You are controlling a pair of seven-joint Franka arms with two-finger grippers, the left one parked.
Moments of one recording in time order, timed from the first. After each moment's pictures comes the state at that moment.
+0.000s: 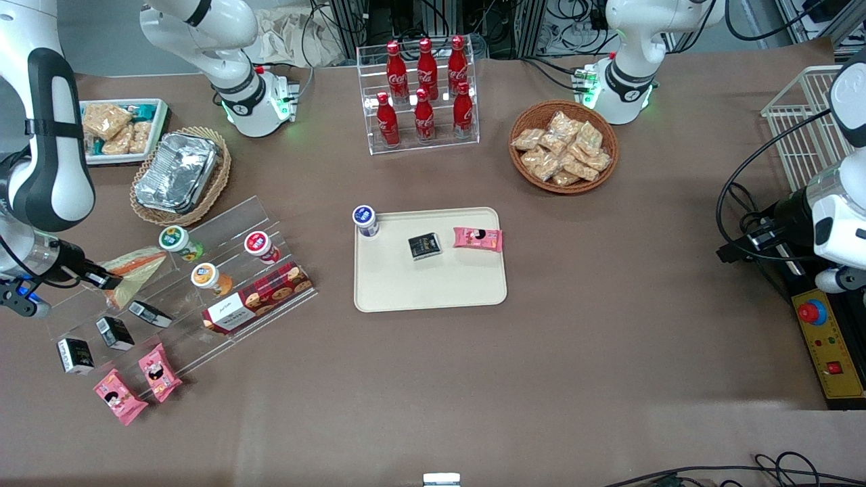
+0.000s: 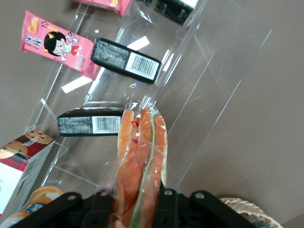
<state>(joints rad) -0.04 0.21 -0.27 -1.93 0.05 2.09 0.19</state>
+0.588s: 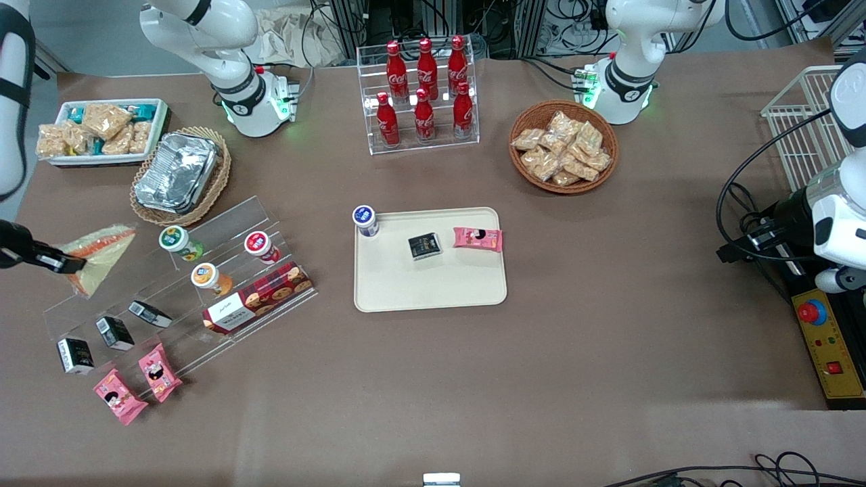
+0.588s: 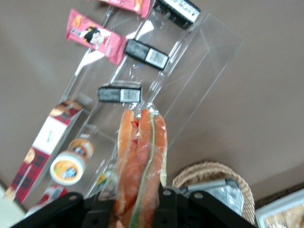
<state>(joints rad) -0.03 0.18 -0.26 -1.63 0.05 1.67 0.16</state>
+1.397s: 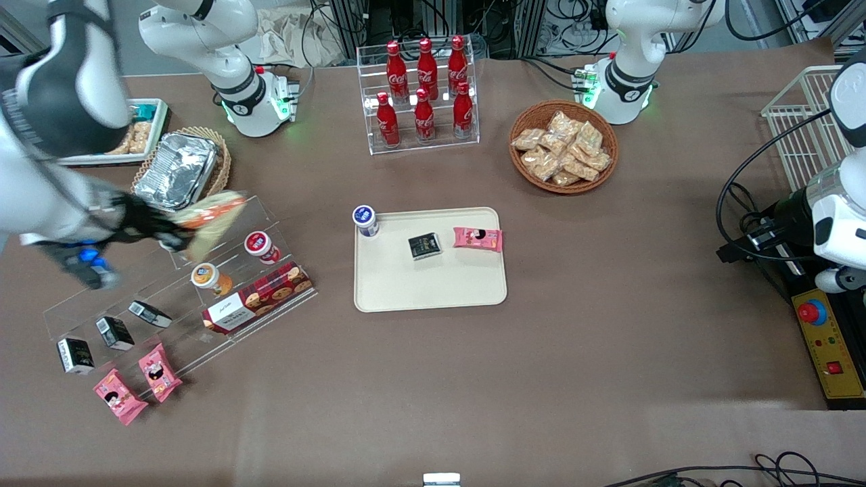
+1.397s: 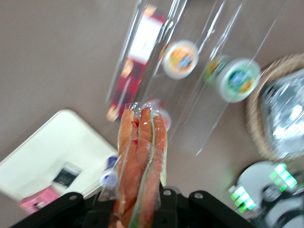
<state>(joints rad) 0.31 0.15 -0.16 -1.57 0.20 1.49 0.84</state>
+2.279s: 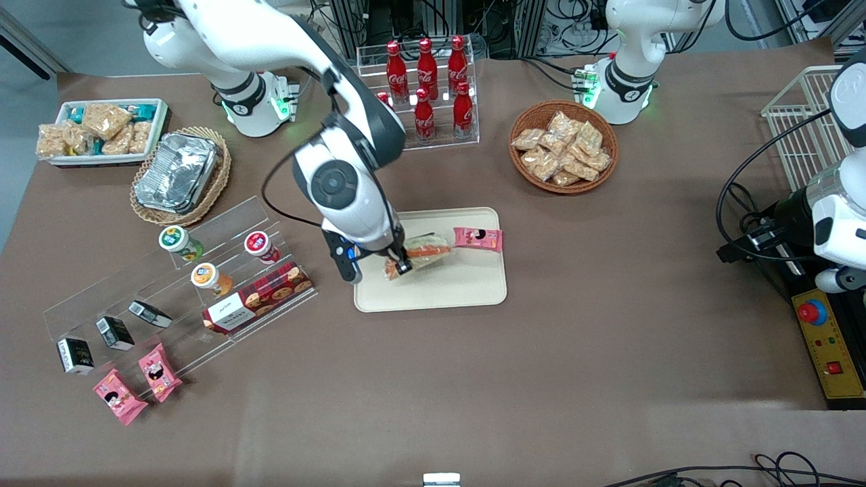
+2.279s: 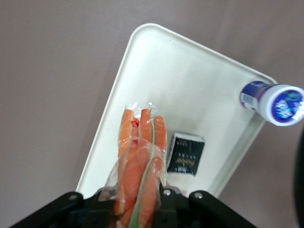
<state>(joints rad) 0.78 0.53 -0.16 -1.59 0.27 2.14 1.67</state>
